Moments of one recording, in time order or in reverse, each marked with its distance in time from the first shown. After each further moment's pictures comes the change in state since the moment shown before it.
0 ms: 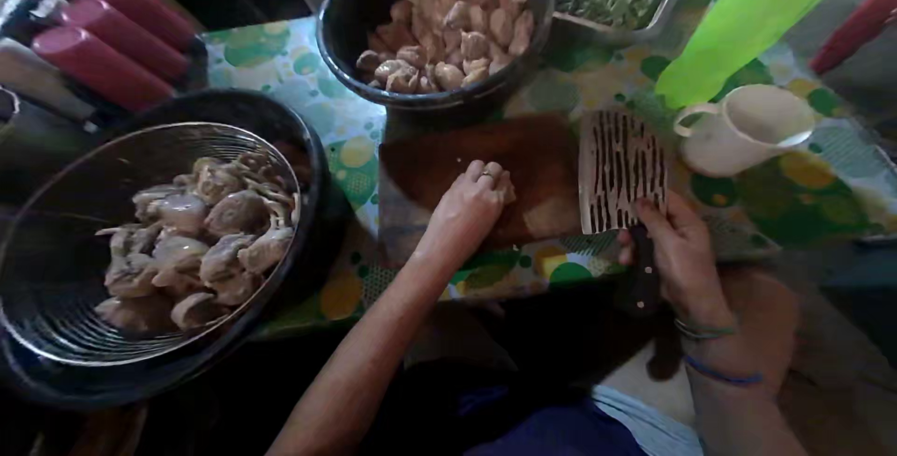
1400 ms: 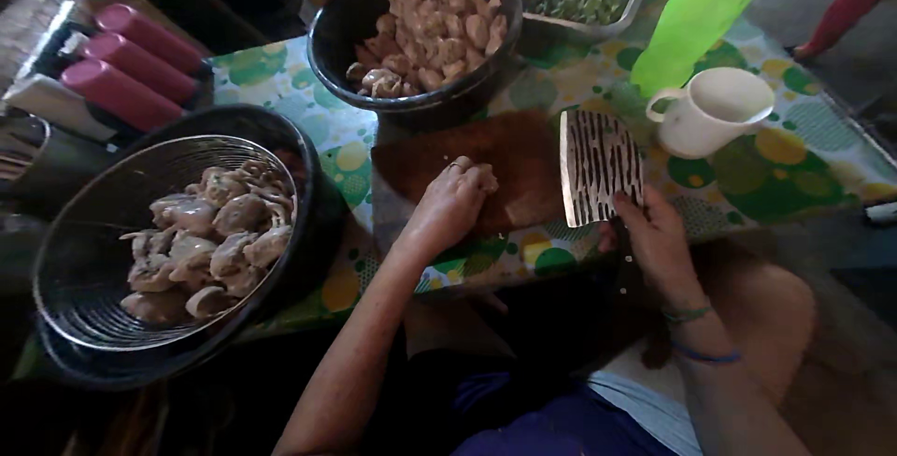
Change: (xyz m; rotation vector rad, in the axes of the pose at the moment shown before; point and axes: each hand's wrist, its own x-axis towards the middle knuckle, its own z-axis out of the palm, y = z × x) left_hand -0.004 0.001 -0.024 -0.365 -0.075 -0.147; right_hand -0.009 0.012 -0.012 -0.081 -0.028 -0.069
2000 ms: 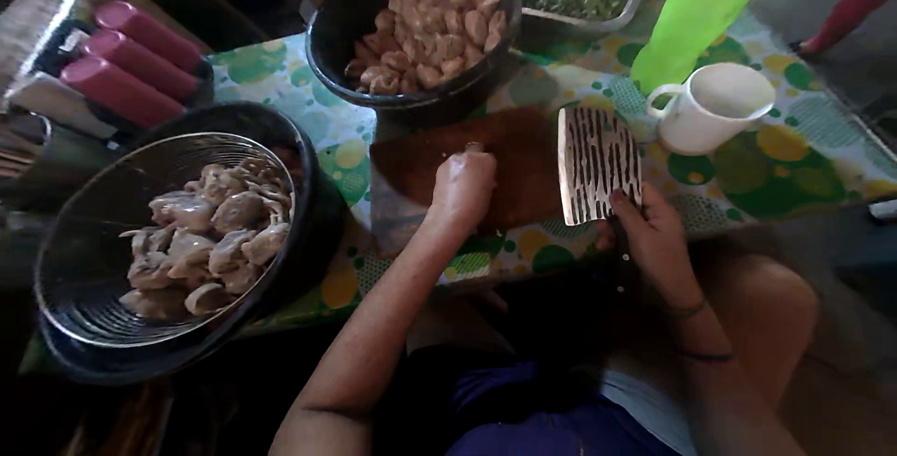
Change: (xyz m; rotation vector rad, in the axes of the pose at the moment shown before) left_hand 0.045 0.033 0.005 0.341 -0.275 -0.380; right_hand -0.001 0.004 -0.001 -0.011 -0.020 -0.056
